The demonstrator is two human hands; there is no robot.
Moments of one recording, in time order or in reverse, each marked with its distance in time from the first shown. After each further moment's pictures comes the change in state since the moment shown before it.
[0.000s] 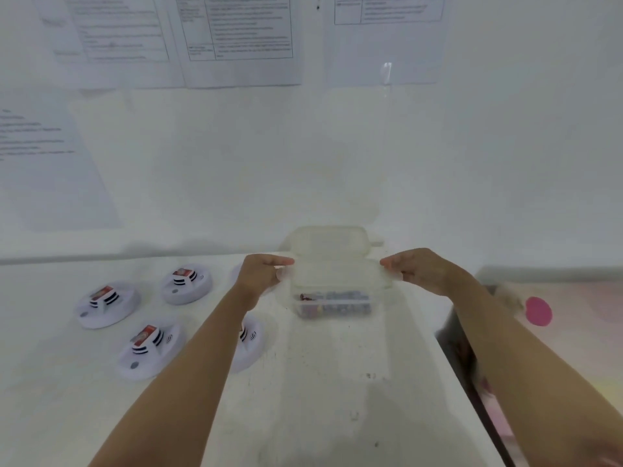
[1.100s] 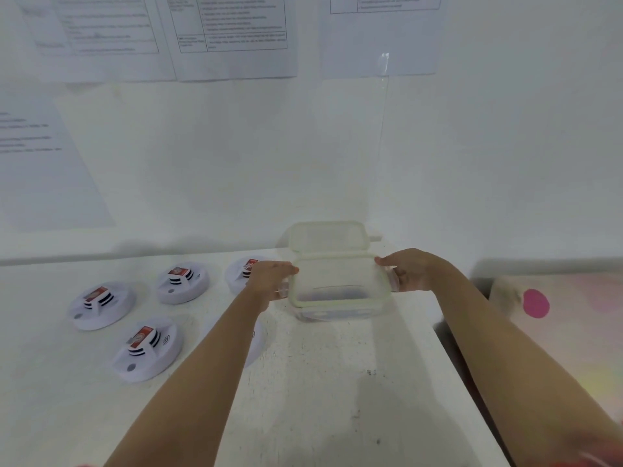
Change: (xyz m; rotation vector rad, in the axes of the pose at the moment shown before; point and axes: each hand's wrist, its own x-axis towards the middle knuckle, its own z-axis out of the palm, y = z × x) left_hand 0.006 -0.007 0.019 -0.265 -0.056 -0.274; right_hand 0.015 0.001 0.016 0.019 0.107 0.358
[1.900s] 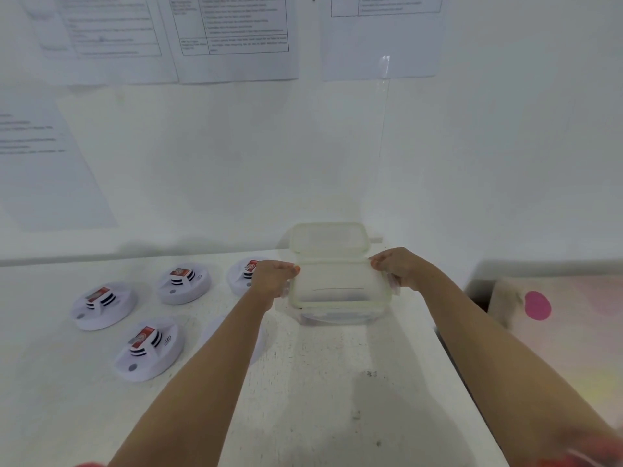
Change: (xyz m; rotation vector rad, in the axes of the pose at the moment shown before) left_hand 0.001 0.000 0.008 0.122 0.069 0.078; right_hand 0.012 0.000 0.017 -0.213 0.114 -0.189
